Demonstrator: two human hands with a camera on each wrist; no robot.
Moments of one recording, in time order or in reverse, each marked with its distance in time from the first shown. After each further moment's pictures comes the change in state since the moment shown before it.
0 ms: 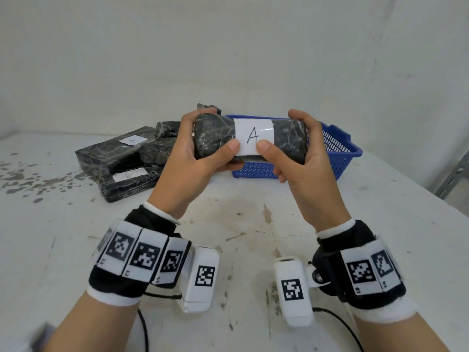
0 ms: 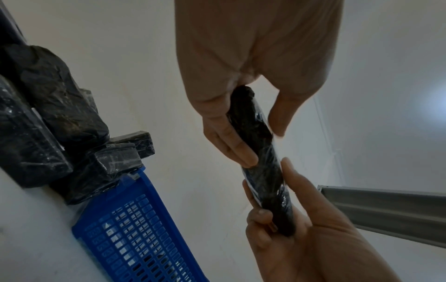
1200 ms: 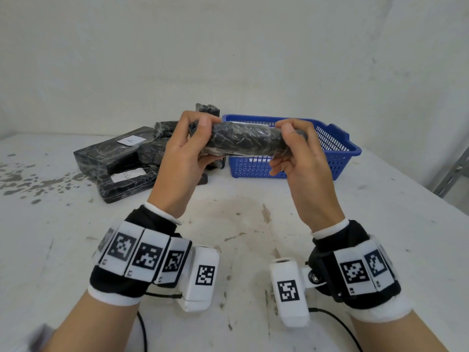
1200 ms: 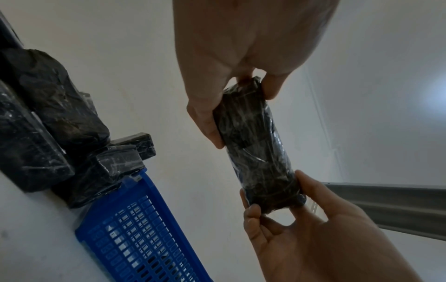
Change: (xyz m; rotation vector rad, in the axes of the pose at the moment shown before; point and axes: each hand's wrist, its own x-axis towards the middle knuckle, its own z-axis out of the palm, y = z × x) left_hand 0.008 -0.007 -0.006 0.035 0.030 0.072; right_hand 0.005 0.005 0.003 0.073 0.044 0.027
